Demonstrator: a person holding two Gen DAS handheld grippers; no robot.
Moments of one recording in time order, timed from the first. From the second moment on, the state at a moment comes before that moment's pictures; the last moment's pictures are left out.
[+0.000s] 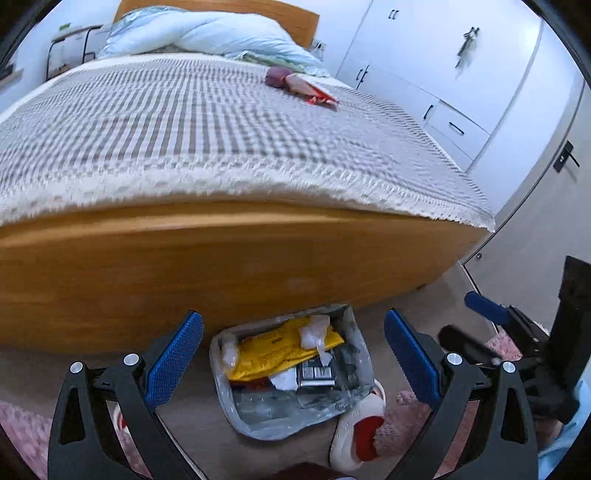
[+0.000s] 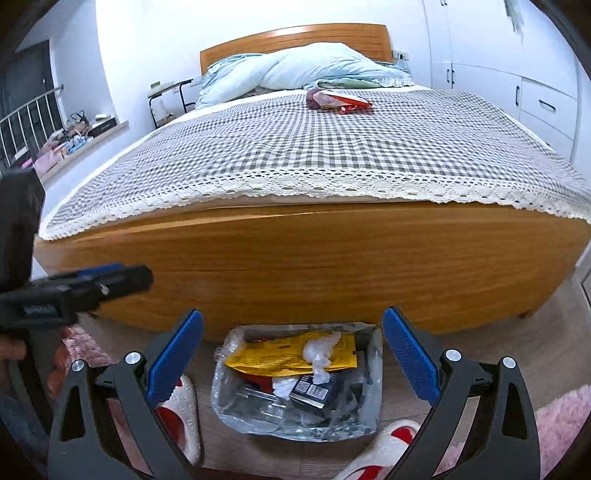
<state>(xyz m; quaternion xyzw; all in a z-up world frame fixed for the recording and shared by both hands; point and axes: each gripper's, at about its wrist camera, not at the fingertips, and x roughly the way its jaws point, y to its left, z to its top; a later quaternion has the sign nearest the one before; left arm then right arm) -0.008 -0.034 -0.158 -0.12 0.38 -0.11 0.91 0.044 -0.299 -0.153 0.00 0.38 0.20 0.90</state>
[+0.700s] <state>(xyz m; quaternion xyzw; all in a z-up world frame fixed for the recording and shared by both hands) 0.025 -0.023 -0.133 -0.12 0.35 -0.12 0.92 0.081 -0.273 -0.129 -0.07 0.33 0.18 0.92</state>
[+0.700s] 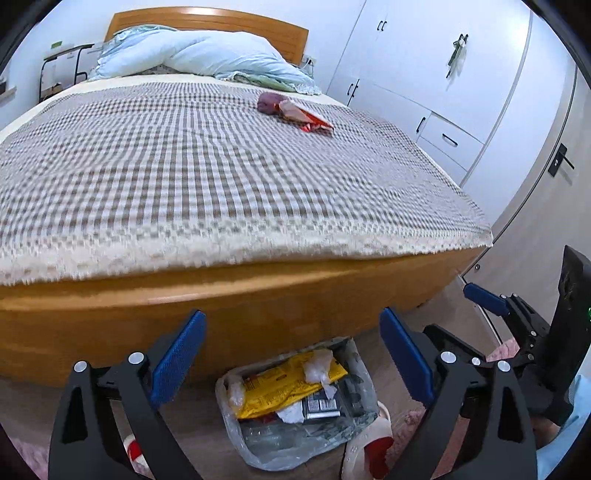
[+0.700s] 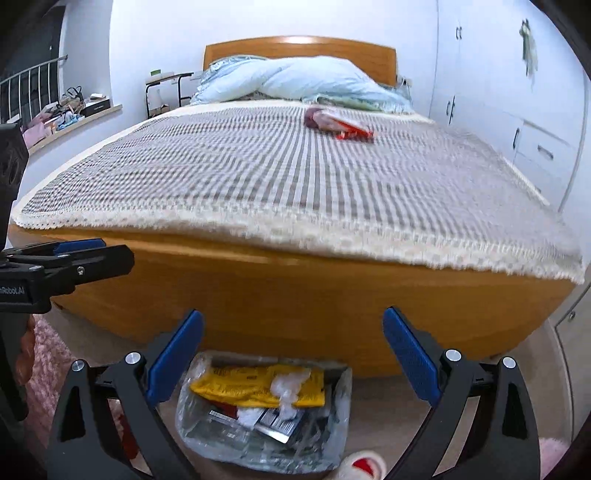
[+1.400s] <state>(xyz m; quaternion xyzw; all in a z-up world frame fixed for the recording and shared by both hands) 0.115 0.009 -0.072 -0.17 0.30 -0.10 0.93 0.181 -0.242 -0.090 -0.14 0.28 0.18 0.93</state>
